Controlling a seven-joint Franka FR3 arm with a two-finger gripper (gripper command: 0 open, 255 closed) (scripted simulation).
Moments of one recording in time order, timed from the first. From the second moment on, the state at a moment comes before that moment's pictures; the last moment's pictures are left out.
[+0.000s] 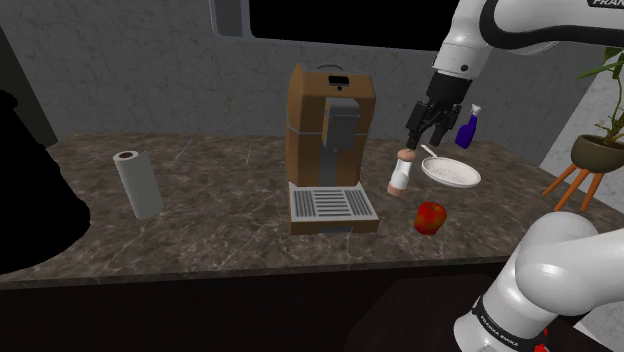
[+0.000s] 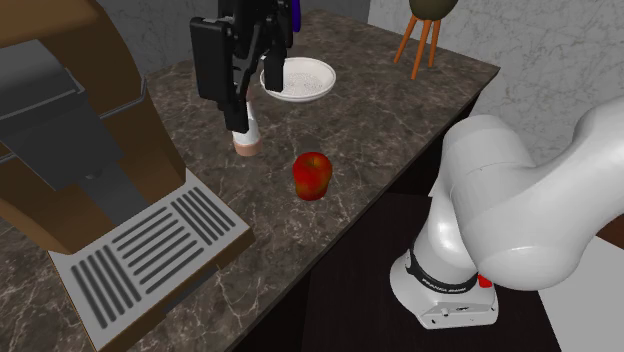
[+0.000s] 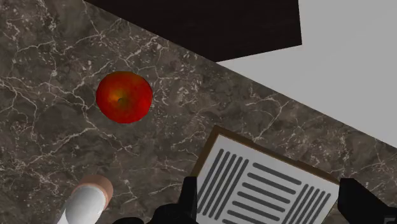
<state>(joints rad) 0.00 -0.82 -0.04 -2.35 0.07 1.59 0.15</state>
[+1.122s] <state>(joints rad) -0.11 -0.86 -0.40 -2.70 -0.07 1.79 -0.19</state>
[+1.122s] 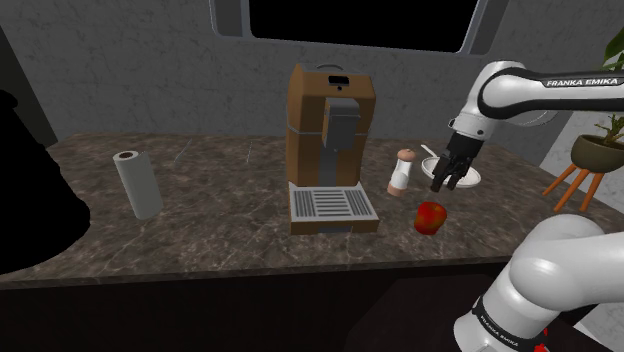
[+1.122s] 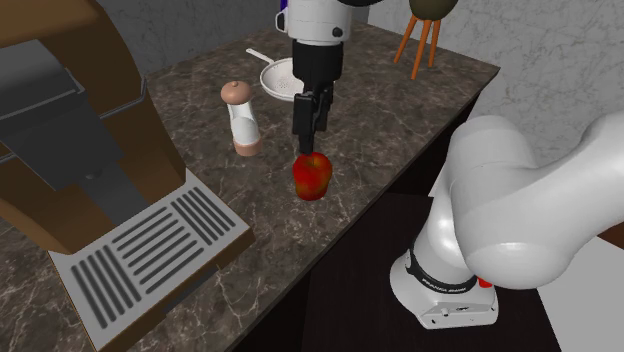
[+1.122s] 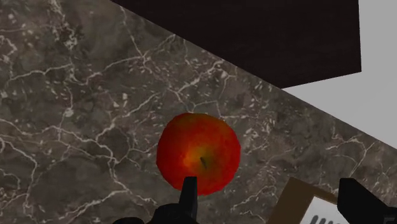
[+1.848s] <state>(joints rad) -0.15 -0.77 -0.56 -2.82 -0.14 1.96 -0.32</state>
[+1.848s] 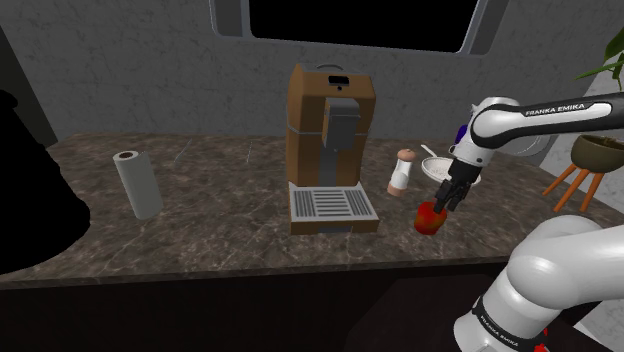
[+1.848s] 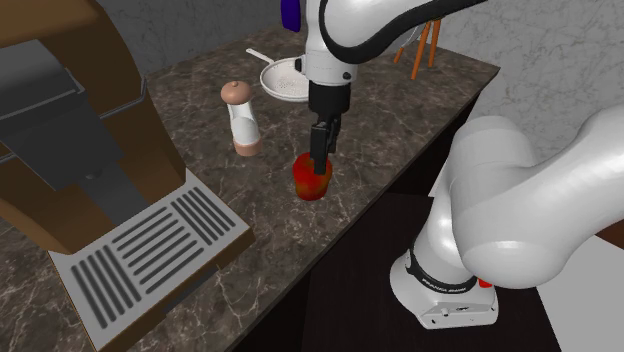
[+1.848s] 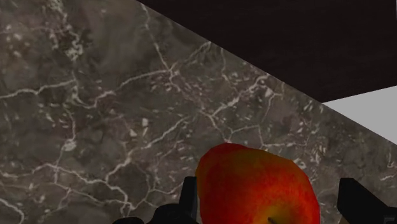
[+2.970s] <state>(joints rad) -0.15 -0.76 -0.57 -2.85 -0.14 2.00 -0.33</state>
